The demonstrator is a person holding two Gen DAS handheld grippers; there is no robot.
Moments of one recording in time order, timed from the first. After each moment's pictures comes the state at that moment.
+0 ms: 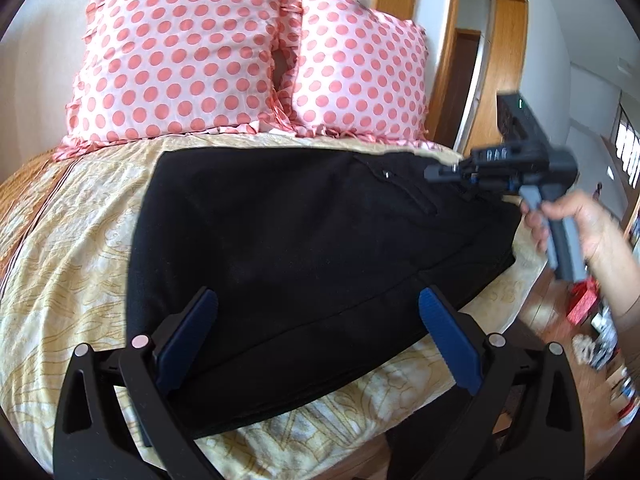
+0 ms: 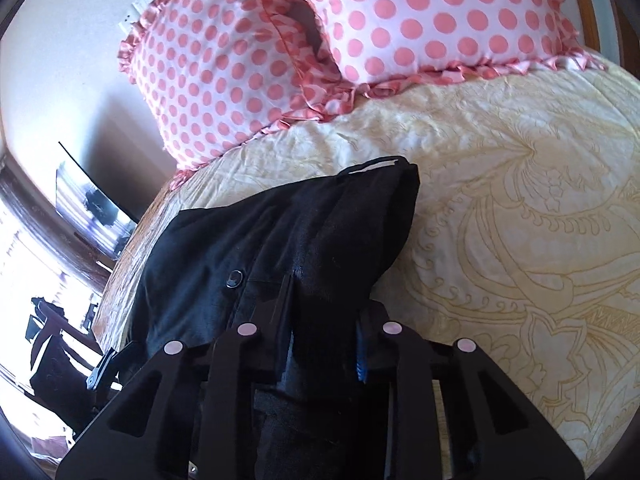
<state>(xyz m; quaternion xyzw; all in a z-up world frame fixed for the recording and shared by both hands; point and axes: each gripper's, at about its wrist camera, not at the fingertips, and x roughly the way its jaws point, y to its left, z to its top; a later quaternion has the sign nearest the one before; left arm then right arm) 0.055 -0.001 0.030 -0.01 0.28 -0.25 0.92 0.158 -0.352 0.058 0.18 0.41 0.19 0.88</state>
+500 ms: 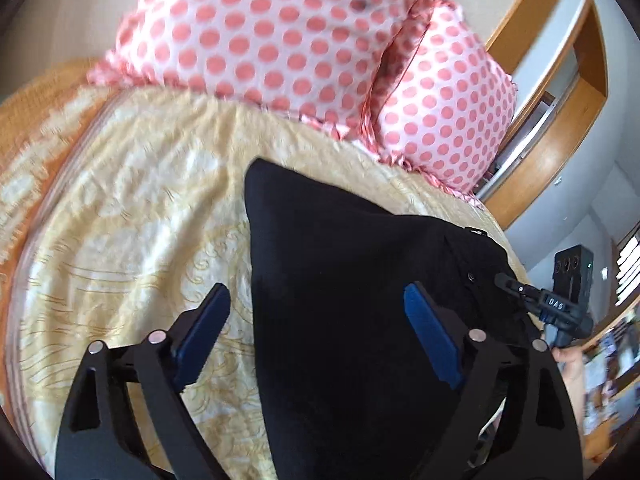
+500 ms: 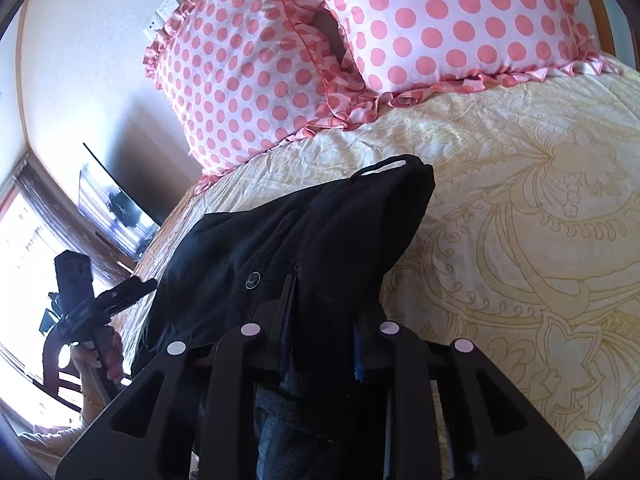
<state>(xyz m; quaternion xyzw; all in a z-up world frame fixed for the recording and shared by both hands) 0.188 0.081 0.052 -0.17 0.40 -0.22 0.87 0.153 -0.353 0.057 0.19 0.38 0.23 0.87</state>
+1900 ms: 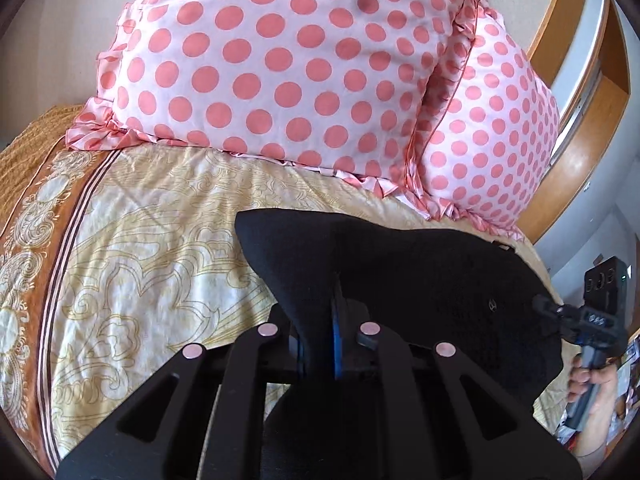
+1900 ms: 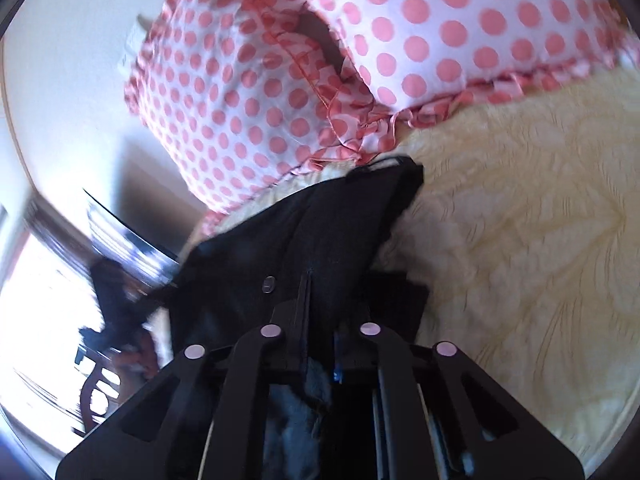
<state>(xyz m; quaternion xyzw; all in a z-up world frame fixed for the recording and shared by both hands) 0.292 0.086 0.073 -0.13 0.38 -0.17 0.90 0.229 -0.346 0.070 0.31 0.39 0.25 0.83</state>
